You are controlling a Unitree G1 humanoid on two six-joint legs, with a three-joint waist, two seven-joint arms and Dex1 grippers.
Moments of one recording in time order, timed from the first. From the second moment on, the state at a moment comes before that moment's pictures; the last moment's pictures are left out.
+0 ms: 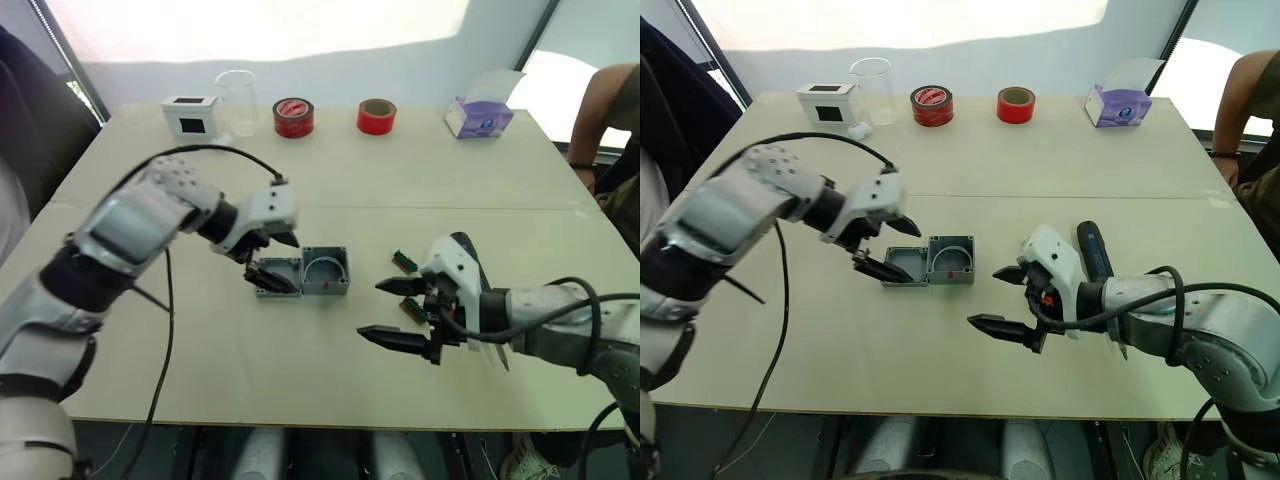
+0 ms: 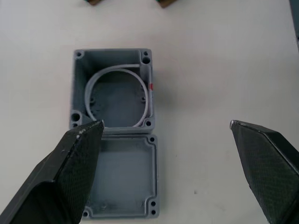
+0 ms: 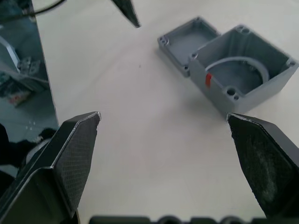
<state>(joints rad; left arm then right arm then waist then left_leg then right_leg) -1.04 0.81 -0.60 -0.04 -0.29 0.72 -1.35 -0.28 -0.92 -0.06 -0.76 1.14 1.13 0.43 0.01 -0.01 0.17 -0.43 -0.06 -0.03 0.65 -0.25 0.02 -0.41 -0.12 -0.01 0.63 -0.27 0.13</state>
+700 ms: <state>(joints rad) -1.09 0.45 -0.73 0.31 0.02 0.59 -1.36 -0.15 -0.89 -0.08 -0.84 1.13 1.10 0.28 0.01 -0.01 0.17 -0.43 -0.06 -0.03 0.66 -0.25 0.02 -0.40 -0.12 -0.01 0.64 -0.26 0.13</state>
